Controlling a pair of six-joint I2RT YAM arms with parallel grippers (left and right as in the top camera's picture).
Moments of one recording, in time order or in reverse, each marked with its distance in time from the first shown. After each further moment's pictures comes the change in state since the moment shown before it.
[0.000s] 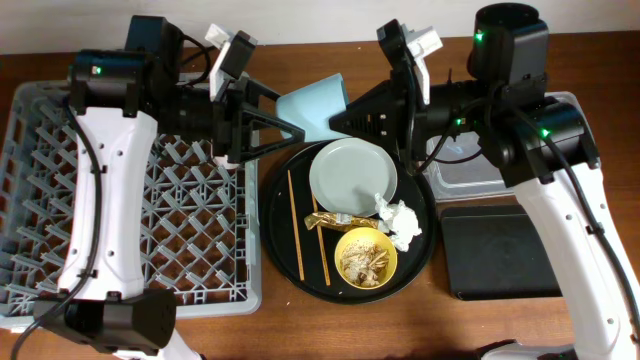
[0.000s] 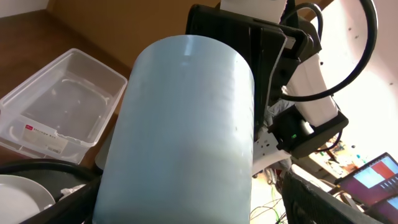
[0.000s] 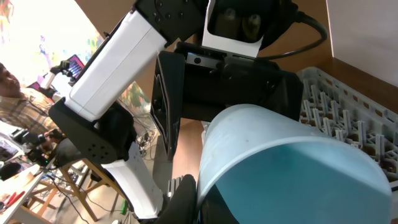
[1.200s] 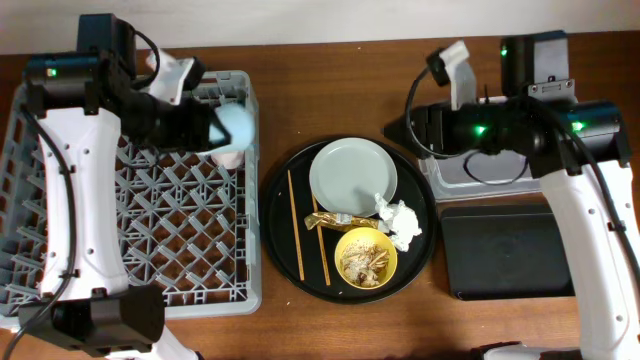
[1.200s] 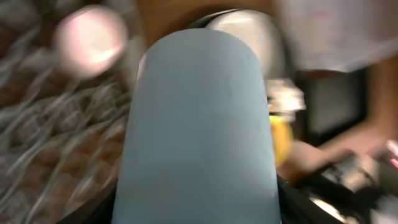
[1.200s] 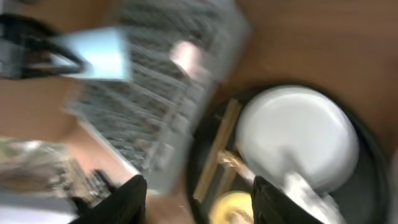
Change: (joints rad) left arm 0.142 0.000 -0.002 0.025 -1.037 -0.595; right arm -0.144 -0.005 0.000 -0.508 0.637 0.003
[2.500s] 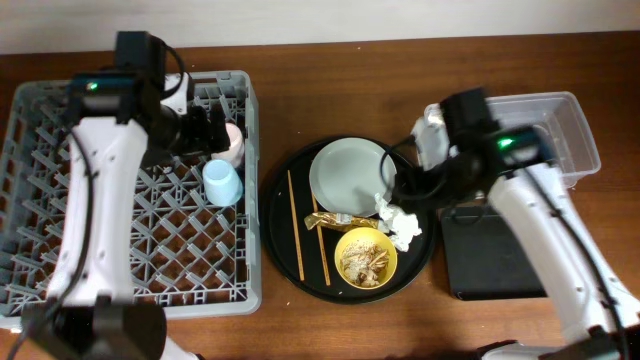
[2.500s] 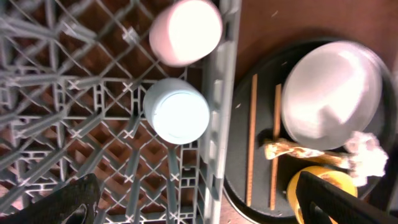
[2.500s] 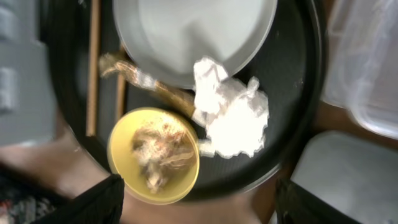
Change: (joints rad) left arm -0.054 -0.075 -0.243 0.237 -0.263 -0.261; right arm 0.115 0.003 -0.391 0.022 0.401 -0.010
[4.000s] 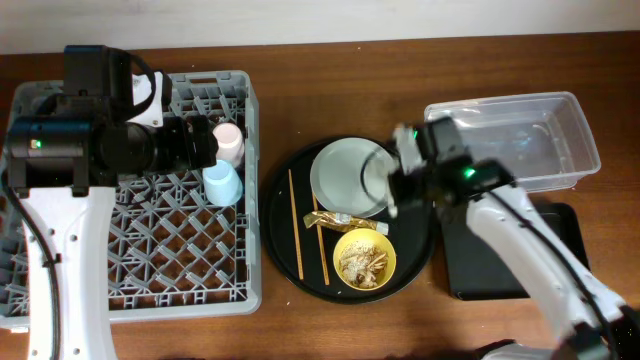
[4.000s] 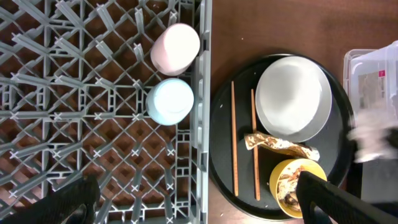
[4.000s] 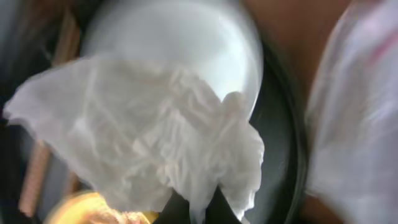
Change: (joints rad) left arm 0.000 -0.220 0.027 -0.060 0.001 0.000; right arm 0.063 -0.035 -0.163 0.425 0.140 0.009
